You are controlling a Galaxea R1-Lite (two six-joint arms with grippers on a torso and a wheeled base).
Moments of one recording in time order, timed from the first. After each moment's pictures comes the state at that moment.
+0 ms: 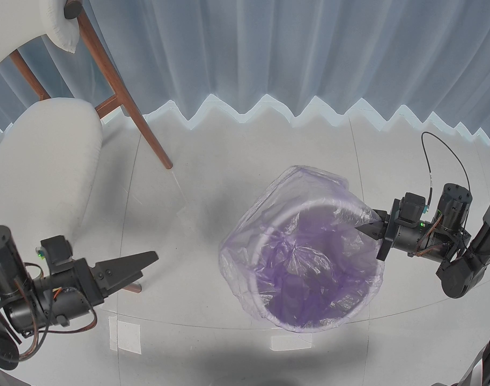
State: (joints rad) left arm -0.35 1.33 -0.19 -0.98 -0.45 -0.82; right arm 0.21 1.96 -0.52 -1.39 0.79 -0.11
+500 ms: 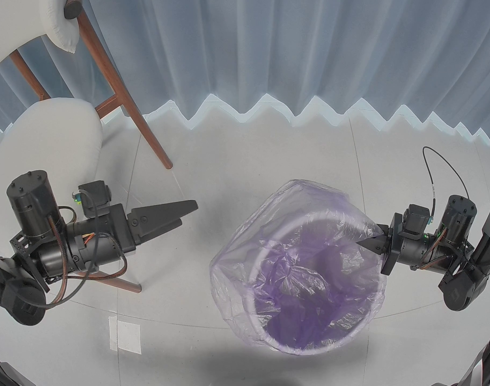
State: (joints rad) left arm -0.33 1.61 -0.48 -1.09 -0.69 -0.75; right arm 0.22 1.96 -0.41 -1.50 0.85 0.02
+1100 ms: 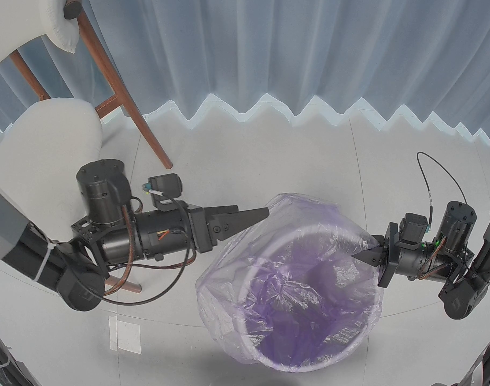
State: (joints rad) left arm -0.50 1.86 -0.73 -1.09 -0.63 -0.48; right arm 0.28 1.93 -0.35 -1.50 0.84 0.04
